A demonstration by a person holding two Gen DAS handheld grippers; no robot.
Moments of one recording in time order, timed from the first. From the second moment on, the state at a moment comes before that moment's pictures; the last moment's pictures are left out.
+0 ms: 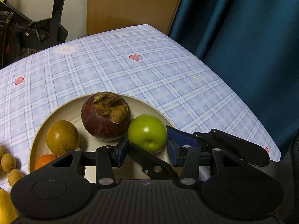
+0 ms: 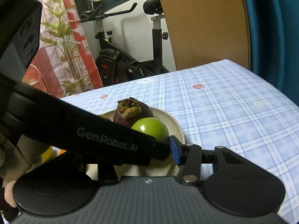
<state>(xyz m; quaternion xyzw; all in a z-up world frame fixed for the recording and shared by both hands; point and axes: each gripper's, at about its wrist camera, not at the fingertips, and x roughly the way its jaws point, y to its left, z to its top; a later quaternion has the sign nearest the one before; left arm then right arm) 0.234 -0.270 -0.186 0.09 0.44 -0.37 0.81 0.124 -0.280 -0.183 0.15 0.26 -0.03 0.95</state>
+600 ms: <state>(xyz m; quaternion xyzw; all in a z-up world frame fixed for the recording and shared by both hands) 0.196 -0.208 -0.158 0.02 0.39 -0.34 0.86 0.112 -0.254 -0.173 0.11 0.20 -0.01 0.97</state>
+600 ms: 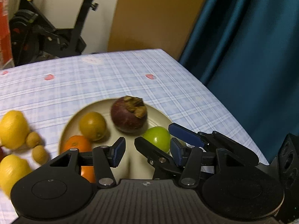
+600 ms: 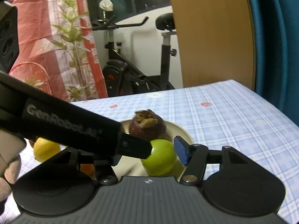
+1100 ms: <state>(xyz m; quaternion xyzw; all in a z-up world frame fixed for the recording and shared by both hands) 0.189 -0.091 -0.116 -0.02 0.33 -0.21 0.92 0.107 -0.229 -0.167 0.09 0.18 0.04 0.98</state>
